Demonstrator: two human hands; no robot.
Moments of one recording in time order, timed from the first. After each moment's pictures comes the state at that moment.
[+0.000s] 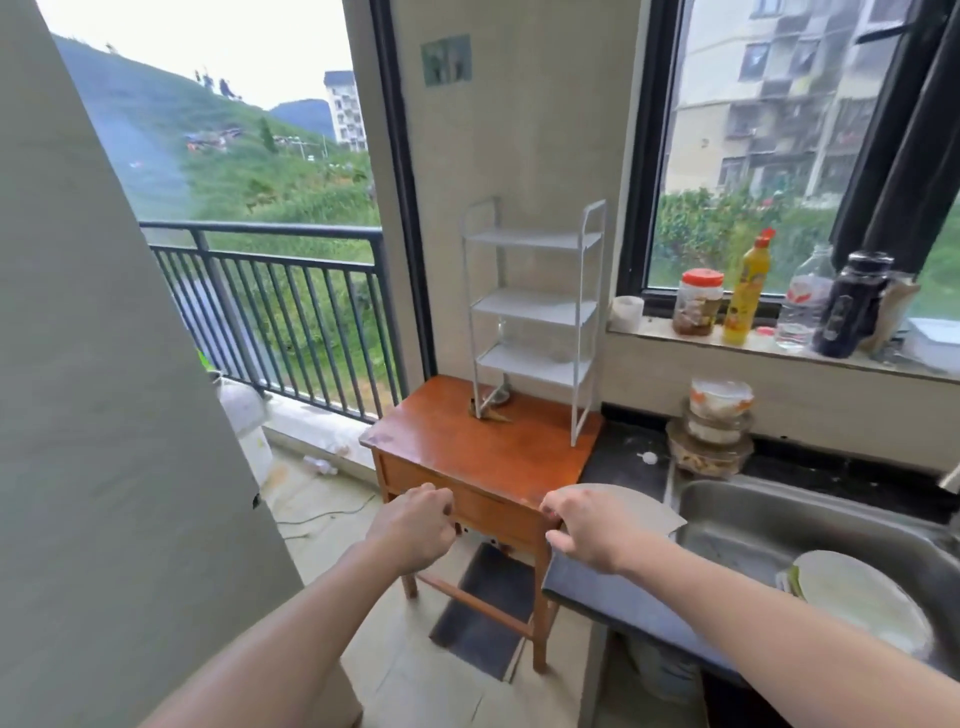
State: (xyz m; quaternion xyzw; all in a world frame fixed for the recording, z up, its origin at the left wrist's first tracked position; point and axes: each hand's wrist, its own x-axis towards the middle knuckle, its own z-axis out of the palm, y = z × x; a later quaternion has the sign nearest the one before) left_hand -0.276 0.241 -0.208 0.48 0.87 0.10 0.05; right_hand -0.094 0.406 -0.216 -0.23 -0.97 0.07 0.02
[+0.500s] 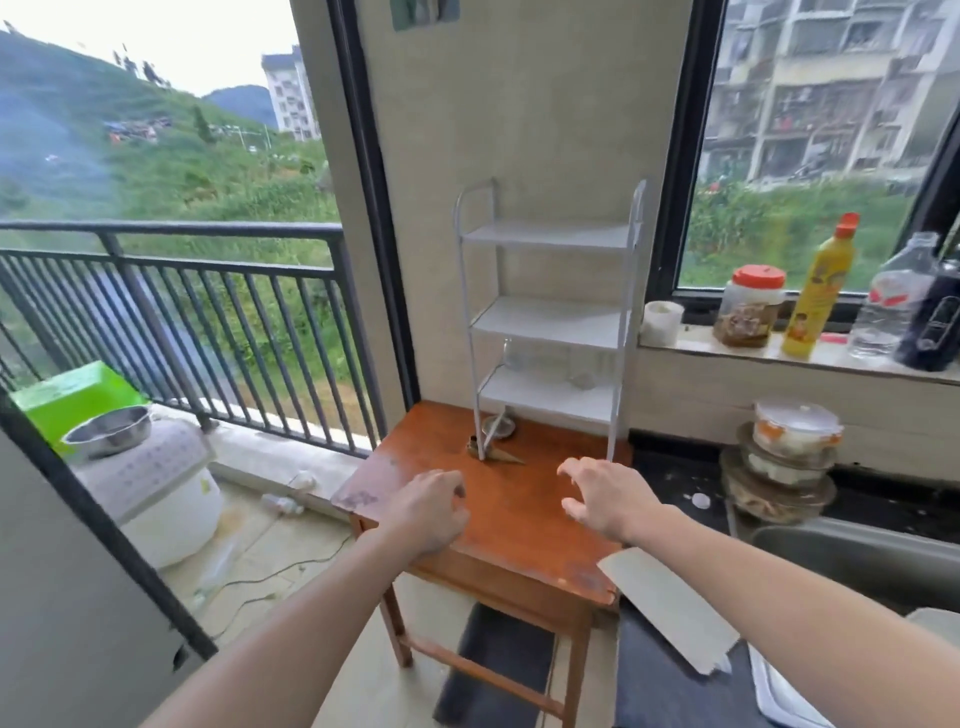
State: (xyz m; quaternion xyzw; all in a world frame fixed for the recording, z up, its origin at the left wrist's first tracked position) left_hand -0.478 0.397 -0.231 0.52 0.84 0.16 0.09; right_hand -0.287 0.556 -0.245 -0.33 -0.94 0.08 0.06
